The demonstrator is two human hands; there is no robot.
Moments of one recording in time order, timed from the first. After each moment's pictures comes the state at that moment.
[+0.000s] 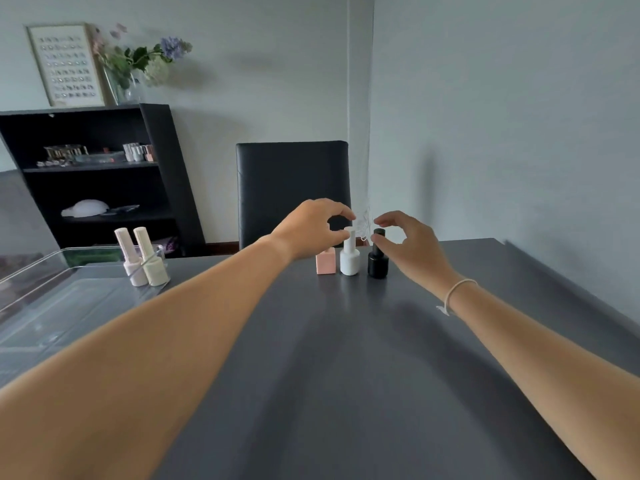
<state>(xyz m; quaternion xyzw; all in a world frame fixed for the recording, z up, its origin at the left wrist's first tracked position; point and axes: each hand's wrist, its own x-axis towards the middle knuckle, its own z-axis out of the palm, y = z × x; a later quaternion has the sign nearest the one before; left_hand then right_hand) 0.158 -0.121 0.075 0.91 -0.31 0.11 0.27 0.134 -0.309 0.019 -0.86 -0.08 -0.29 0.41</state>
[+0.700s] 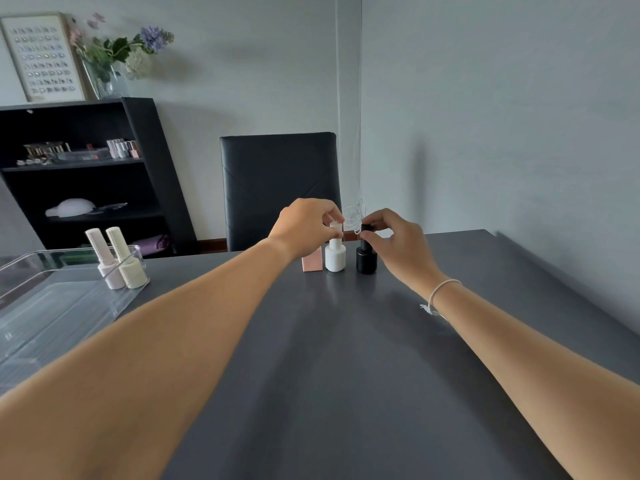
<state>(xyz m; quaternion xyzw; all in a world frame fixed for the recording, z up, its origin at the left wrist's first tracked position) 0.172 -0.141 0.060 0.91 -0.25 0.11 0.32 0.136 -0.310 0.011 -0.84 -0.08 -0.30 0.45</state>
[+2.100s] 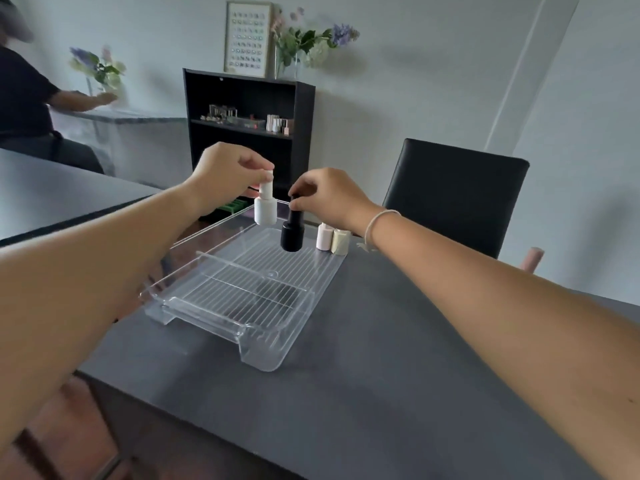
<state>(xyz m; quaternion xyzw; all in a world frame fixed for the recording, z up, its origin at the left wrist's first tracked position) 0.119 0.245 0.095 0.85 -0.02 0.28 0.44 0.143 0.066 0.101 -0.88 -0.35 -0.10 0.30</state>
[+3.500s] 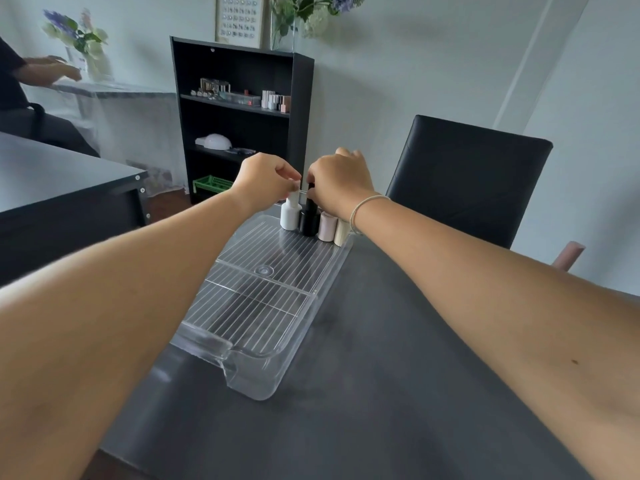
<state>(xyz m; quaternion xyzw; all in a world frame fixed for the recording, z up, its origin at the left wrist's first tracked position) 0.190 0.218 0.051 0.87 0.02 0.24 0.43 0.209 0.087 0.074 -0.92 -0.29 -0.26 -0.02</state>
